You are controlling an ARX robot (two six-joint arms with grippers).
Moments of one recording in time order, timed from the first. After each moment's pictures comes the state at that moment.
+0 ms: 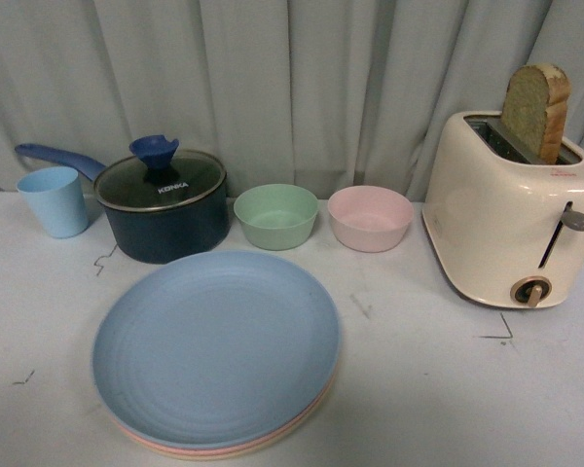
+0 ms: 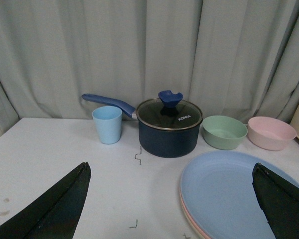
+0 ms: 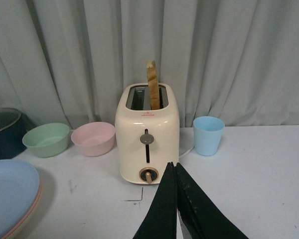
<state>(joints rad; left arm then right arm) 0.00 0.01 0.01 0.00 0.00 -0.01 0.00 0.17 0.01 0.17 0.00 0.01</state>
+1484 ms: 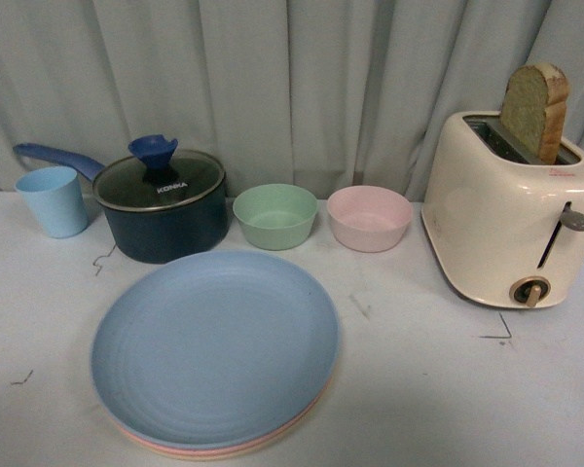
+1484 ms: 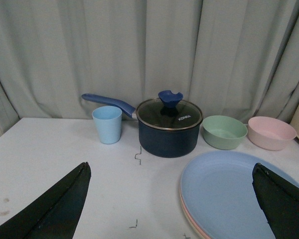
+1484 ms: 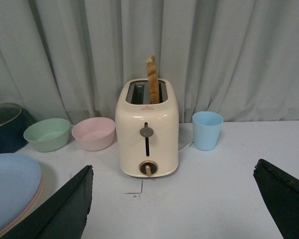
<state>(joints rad) 0.00 0.01 0.01 0.00 0.00 -0.01 0.00 0.00 0.01 0.00 0.00 0.01</state>
